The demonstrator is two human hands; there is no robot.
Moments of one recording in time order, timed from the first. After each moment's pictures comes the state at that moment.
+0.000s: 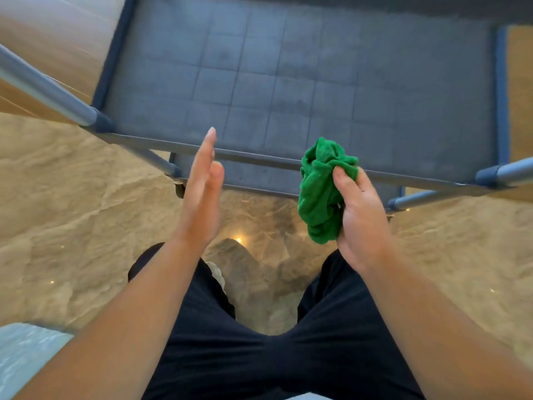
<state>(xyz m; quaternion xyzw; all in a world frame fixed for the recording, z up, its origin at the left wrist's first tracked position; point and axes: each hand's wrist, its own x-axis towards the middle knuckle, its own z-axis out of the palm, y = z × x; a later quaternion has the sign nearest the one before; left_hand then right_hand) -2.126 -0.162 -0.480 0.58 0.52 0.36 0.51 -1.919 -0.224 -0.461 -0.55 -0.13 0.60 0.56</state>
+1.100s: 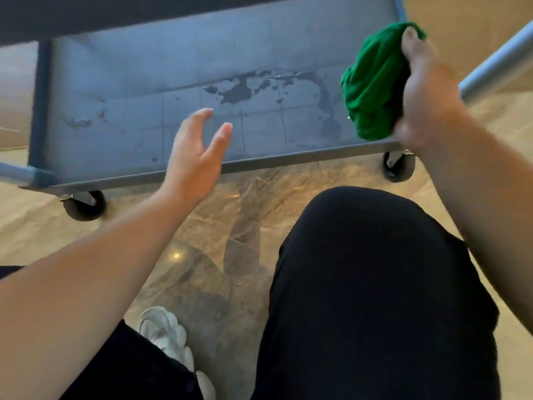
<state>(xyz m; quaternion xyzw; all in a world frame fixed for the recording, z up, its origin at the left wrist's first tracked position) -2.035 -0.102 -0.829 0.75 0.52 0.20 0.37 -1.739 -0.192 -0.774 -0.65 -0.11 0.43 0.62</state>
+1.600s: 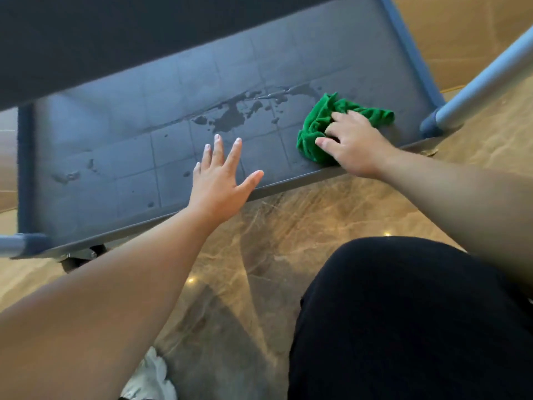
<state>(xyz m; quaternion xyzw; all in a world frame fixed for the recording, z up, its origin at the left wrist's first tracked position) -2.002 -0.054 -0.896 0.87 0.46 -0.08 0.18 -1.739 -0.155 -0.900 -0.81 -0.49 0.31 0.11</state>
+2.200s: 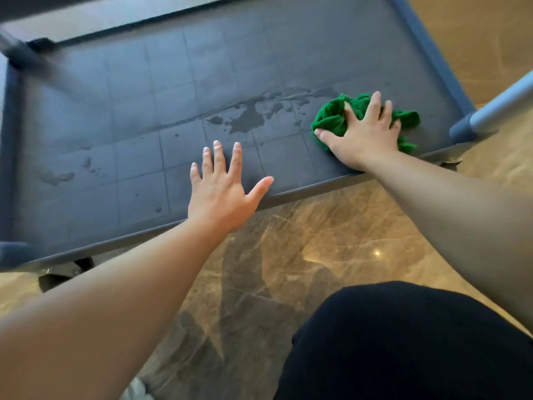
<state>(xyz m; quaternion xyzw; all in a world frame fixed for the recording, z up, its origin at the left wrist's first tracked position) -2.026 -0.031 -0.927 0.88 0.46 -0.09 0.10 -1.768 -0.101 -0.918 -0.91 -0.36 0.17 -0.01</state>
